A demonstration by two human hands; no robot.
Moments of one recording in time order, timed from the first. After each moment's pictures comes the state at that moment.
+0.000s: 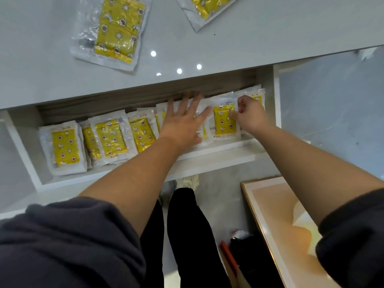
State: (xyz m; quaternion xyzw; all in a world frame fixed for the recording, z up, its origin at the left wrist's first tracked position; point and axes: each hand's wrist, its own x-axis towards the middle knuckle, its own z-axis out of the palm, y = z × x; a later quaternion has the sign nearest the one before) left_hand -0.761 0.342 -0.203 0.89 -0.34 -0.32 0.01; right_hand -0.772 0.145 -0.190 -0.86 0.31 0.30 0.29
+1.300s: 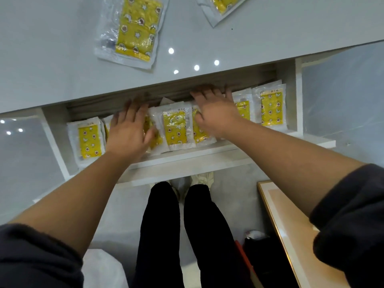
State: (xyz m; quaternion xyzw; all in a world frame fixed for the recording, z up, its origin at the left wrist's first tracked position) left_hand -0.768 0.483 -0.194 0.95 -0.12 -0.28 0.05; right_hand -0.747 0.243 -0.190 -0.94 -0.09 0.33 0.07
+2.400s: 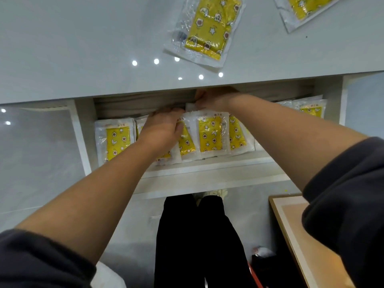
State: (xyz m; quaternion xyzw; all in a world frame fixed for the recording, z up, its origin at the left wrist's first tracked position) left_hand -0.743 0.503 -0.226 0.92 -0.11 -0.32 0.19; right_hand -0.673 0.330 -0.222 -0.86 -0.03 0.48 0.19
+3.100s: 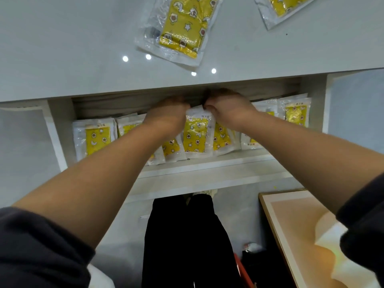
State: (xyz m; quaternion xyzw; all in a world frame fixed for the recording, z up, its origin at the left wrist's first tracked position) left_hand -0.714 0.442 -0.214 0.91 -0.16 -0.37 0.10; right_hand -0.712 0.272 -0.213 -0.92 -0.11 0.38 0.08
